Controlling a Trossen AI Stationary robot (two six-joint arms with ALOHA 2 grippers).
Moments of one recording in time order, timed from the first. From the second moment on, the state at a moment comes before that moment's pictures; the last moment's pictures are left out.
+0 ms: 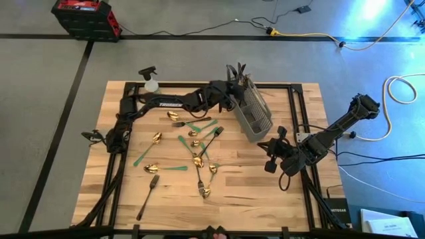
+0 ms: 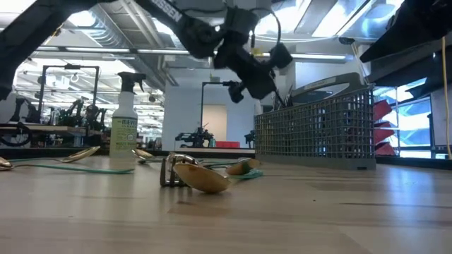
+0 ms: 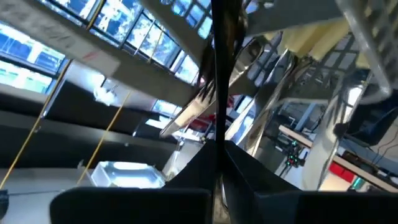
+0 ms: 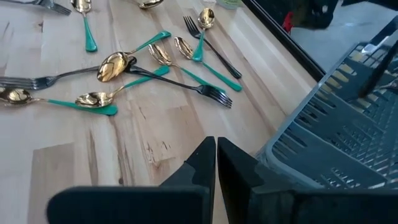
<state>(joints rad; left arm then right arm) 0.31 2.12 1.58 0.36 -0.52 2.48 0.65 0.99 0.68 -0.65 0.84 0.65</state>
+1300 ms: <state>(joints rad) 0.20 1.95 1.58 0.14 -0.89 1.81 0.65 1.12 0.68 -0.65 0.69 0.68</state>
